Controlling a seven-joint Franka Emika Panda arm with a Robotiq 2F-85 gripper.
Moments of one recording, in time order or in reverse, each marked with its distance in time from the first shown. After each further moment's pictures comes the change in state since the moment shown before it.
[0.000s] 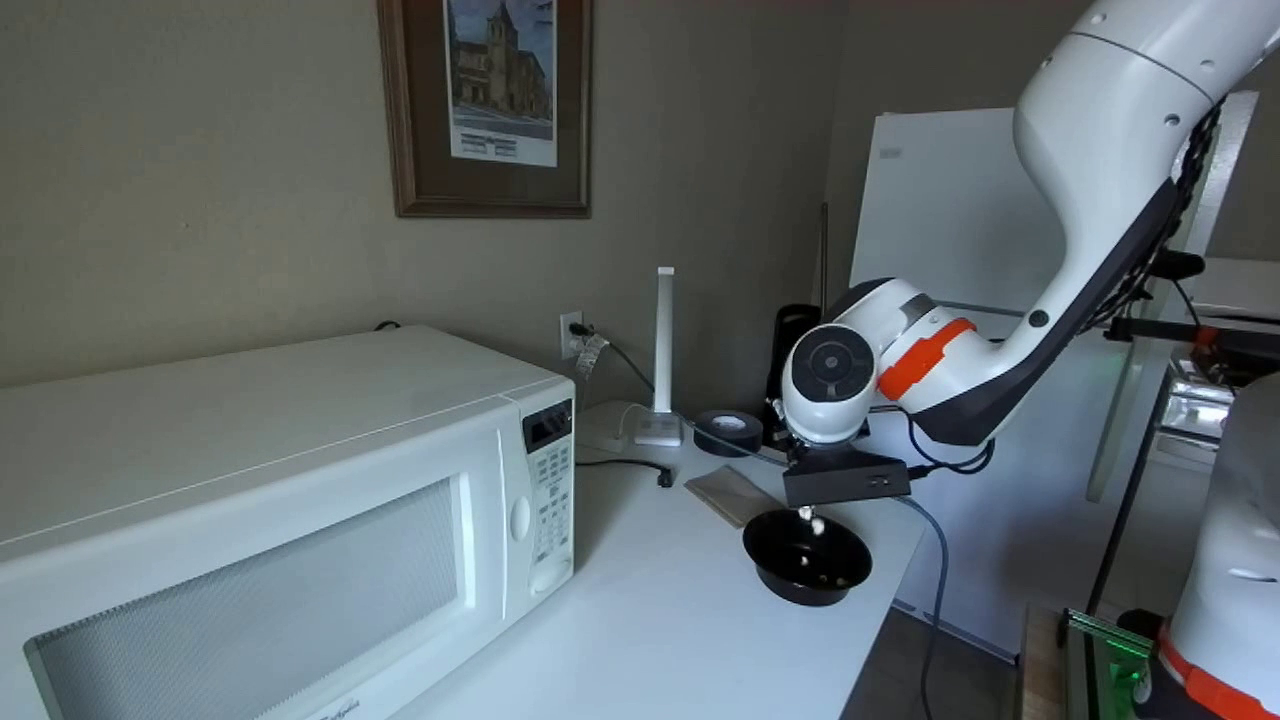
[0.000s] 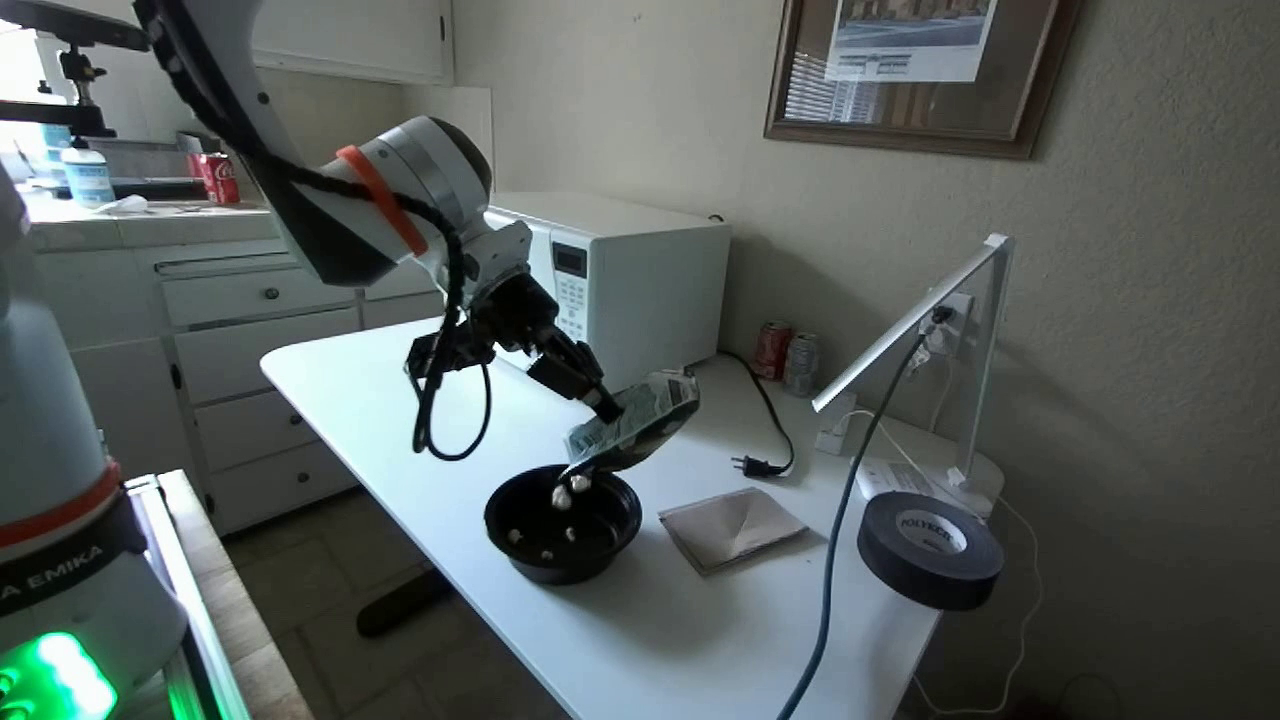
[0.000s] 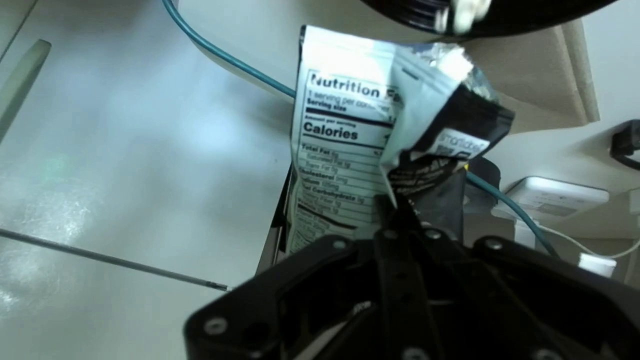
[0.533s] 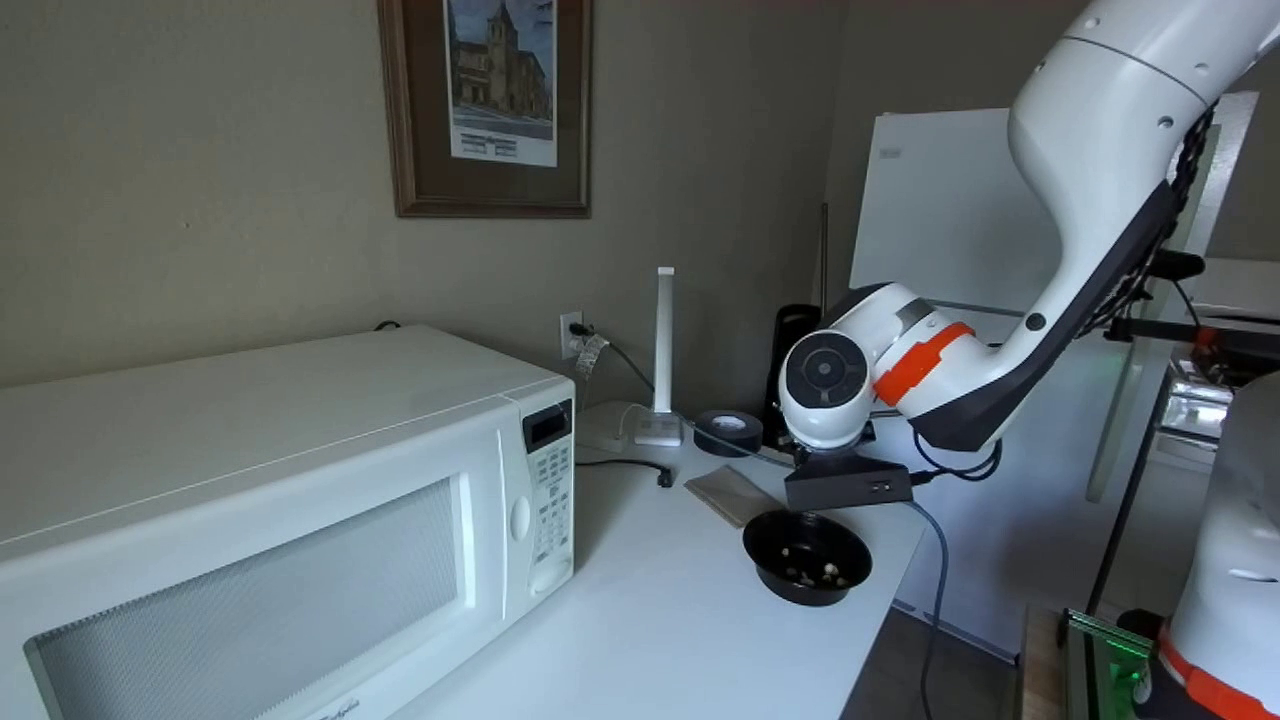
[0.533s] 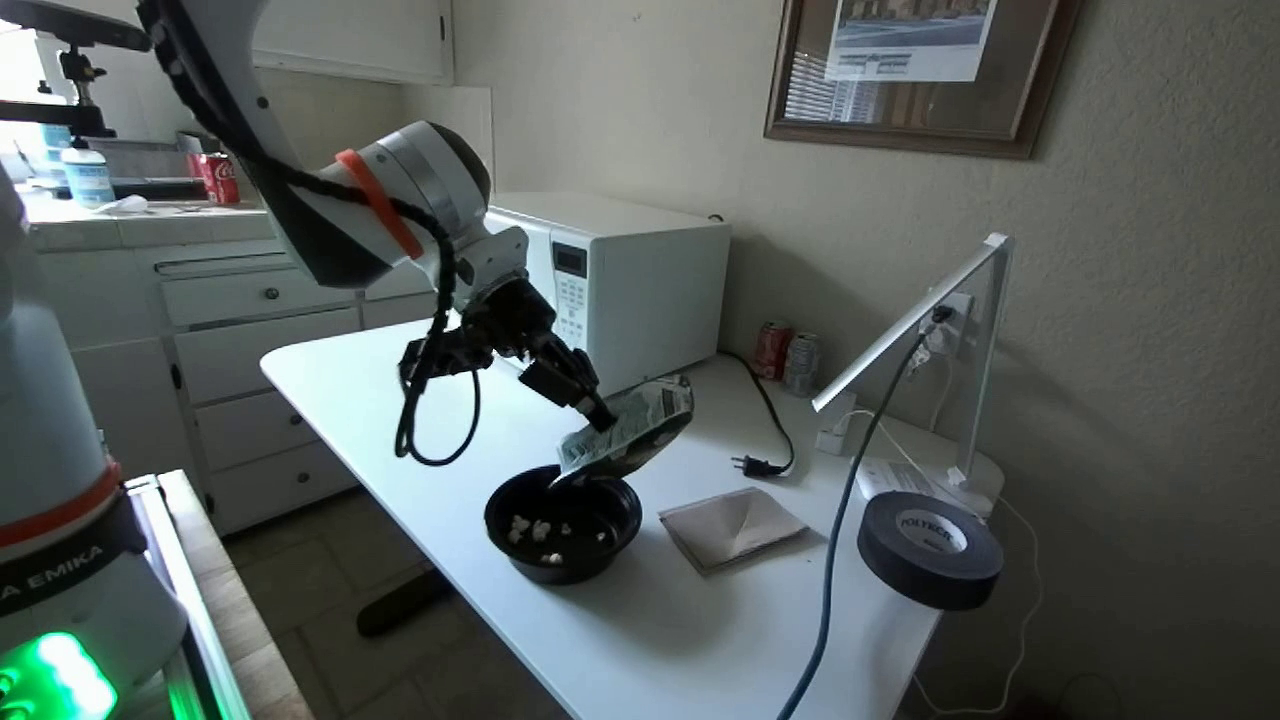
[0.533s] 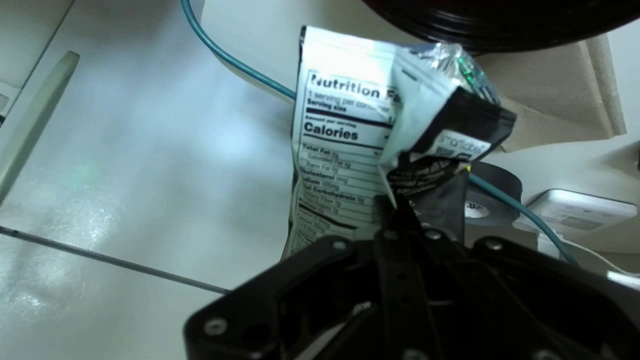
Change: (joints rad) arm 0.010 0.015 0.001 -0.002 0.056 -0.032 -0.007
